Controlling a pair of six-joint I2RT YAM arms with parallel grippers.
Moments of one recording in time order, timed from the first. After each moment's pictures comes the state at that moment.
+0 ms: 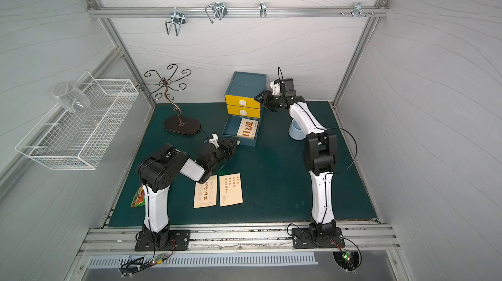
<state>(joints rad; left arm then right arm) -0.51 1.98 0.69 1.11 0.15 -1.44 0.28 2.19 2.02 -0.43 -0.62 0.66</state>
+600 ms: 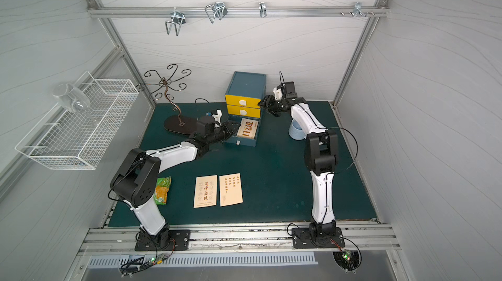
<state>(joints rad) -0.42 1.82 1.18 0.19 0.32 -0.84 0.26 2.18 1.97 -0.52 -0.58 0.63</state>
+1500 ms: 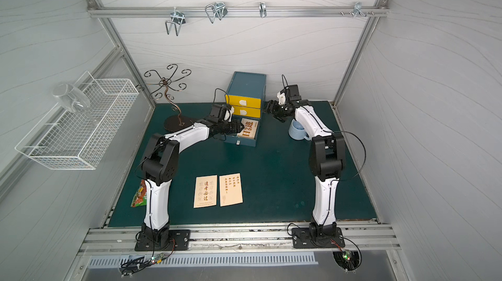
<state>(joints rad) -0.41 2.13 1.58 -0.23 0.28 -0.42 0.25 2.06 1.78 -0.60 -0.51 0.52</state>
